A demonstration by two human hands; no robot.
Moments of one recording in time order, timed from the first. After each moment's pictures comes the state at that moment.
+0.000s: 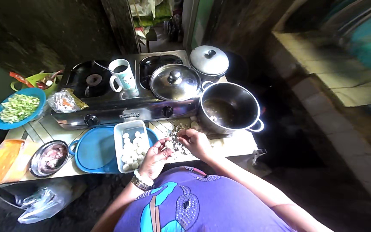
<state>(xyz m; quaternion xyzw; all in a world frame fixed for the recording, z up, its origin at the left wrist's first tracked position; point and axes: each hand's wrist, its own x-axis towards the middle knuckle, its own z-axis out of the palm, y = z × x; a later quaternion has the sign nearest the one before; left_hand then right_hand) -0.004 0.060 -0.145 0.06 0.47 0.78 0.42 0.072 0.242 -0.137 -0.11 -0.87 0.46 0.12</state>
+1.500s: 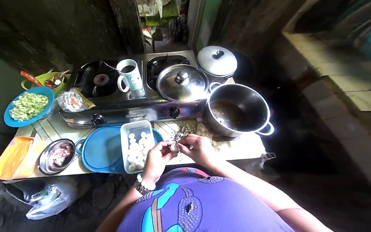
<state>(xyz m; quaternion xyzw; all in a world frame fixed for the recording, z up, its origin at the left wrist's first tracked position) -0.006 0.048 -0.147 0.20 0.58 0.74 0.27 0.067 0.219 -0.129 -0.01 -0.87 0.44 0.22</state>
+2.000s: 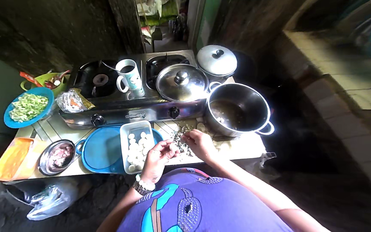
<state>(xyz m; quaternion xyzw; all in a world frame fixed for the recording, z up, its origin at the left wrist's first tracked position) -0.005 0.047 -0.144 0.15 0.52 0.77 0.33 0.063 0.232 -0.130 -0.14 -0.90 0.41 0.12</state>
